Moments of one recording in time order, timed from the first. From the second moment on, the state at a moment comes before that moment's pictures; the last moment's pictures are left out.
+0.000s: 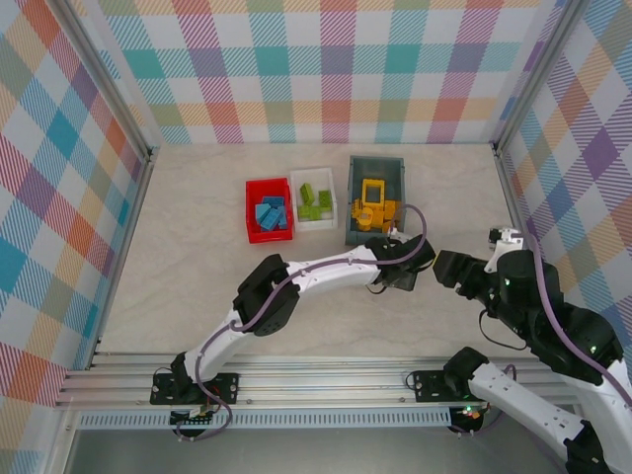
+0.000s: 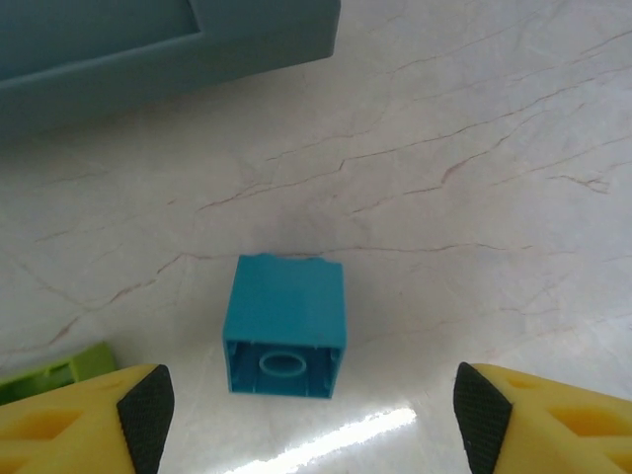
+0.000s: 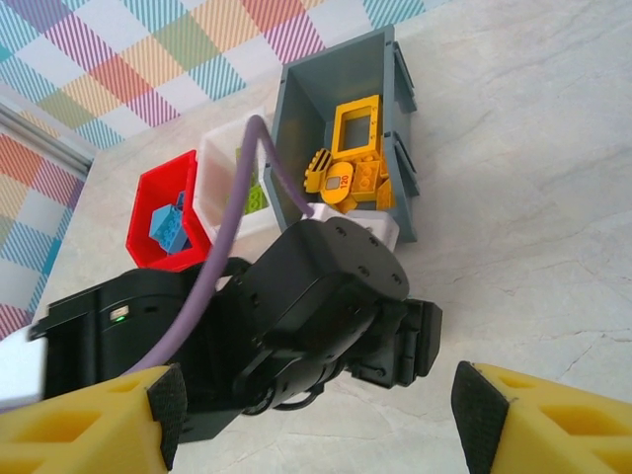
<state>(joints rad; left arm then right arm) -1.12 2.38 2.07 -0.85 -0.30 -0.73 0.68 0.59 1.21 -1.16 0.29 0.71</state>
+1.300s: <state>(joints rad) -0.69 1.64 1.50 -0.81 -0.33 -0.72 0.99 0.97 1.11 -0.86 0.14 0.59</state>
